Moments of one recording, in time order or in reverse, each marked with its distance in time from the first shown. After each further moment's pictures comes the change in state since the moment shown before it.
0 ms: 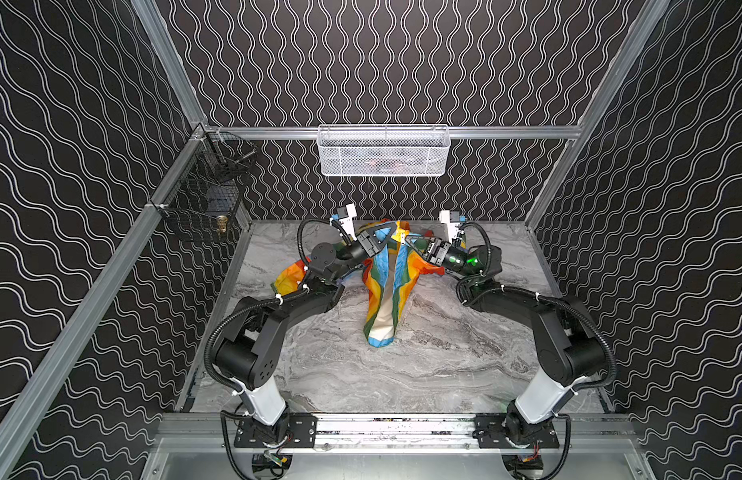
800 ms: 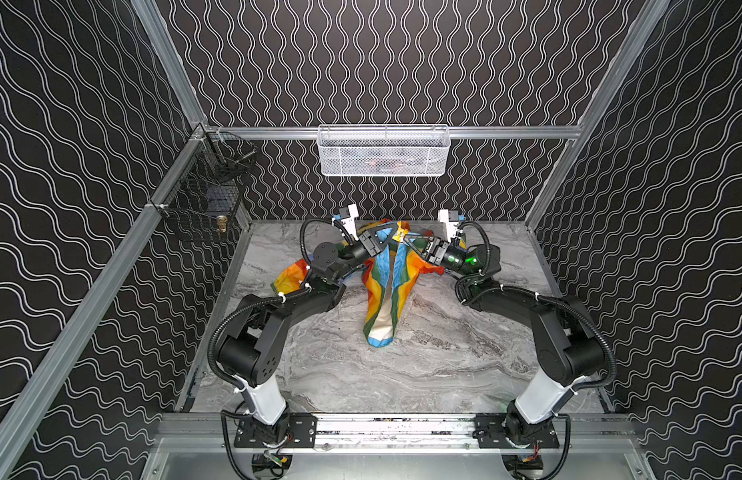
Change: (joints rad) left arm -0.002 0.021 0.012 0.000 0.000 -0.003; right arm 0.010 0.002 0.013 -0.006 0.003 -0.006
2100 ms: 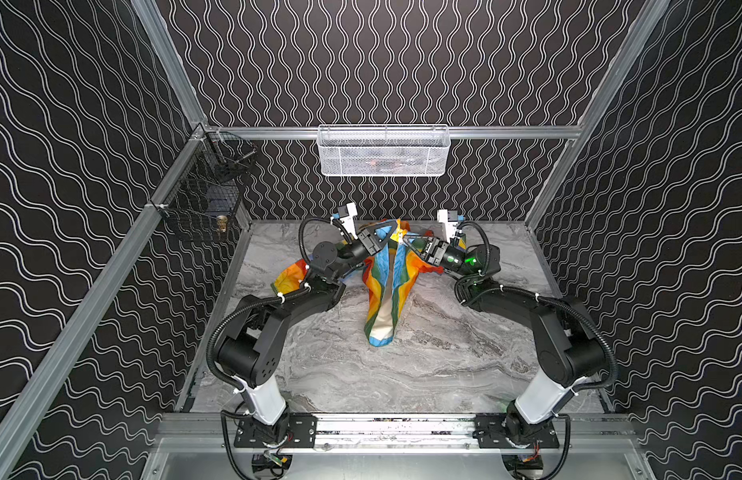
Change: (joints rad) left arm 0.005 -0.007 0.002 -0.002 -0.014 -0.003; right arm 0.008 -0.005 0.002 0.000 0.000 -0.007
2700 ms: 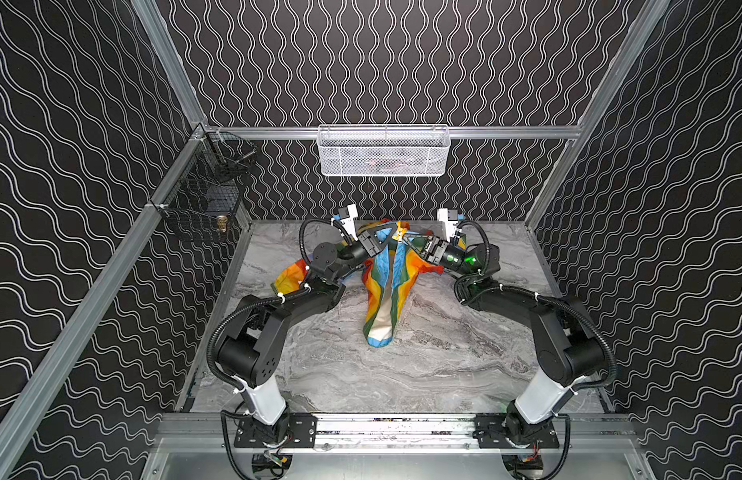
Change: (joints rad) left arm 0.000 0.000 -0.010 0.000 0.015 0.000; right arm 0.000 0.006 0.010 0.000 0.011 0.000
